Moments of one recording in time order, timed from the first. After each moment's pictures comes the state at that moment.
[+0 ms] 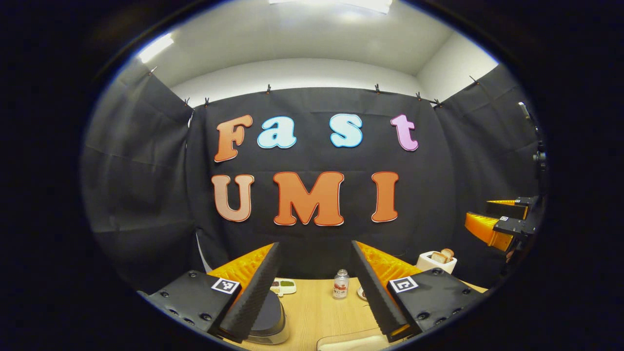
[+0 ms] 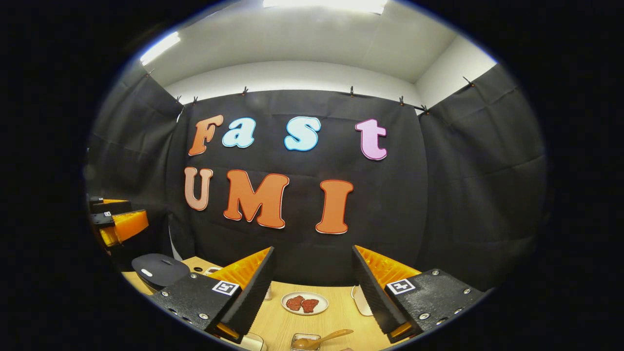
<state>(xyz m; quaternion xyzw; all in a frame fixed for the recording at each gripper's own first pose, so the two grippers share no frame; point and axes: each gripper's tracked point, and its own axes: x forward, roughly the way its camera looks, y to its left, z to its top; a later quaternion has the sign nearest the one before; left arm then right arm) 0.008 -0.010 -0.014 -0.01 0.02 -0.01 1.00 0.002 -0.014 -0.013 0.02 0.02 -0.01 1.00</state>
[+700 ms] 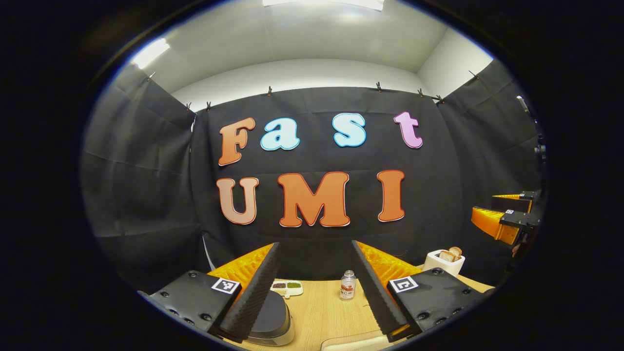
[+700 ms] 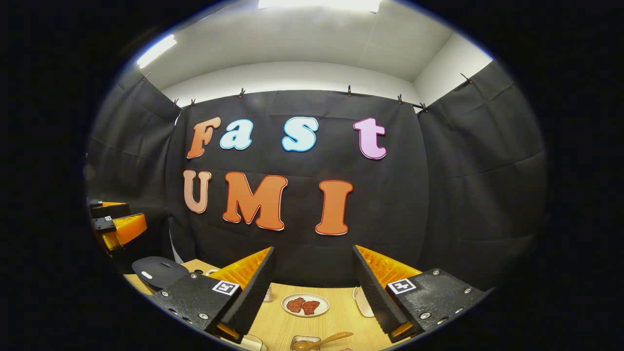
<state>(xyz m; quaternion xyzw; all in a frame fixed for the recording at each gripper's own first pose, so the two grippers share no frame) 0.014 -0.010 -0.014 0.00 0.02 0.01 1.00 0.013 -0.021 -0.012 0.03 0.01 0.00 1.00</state>
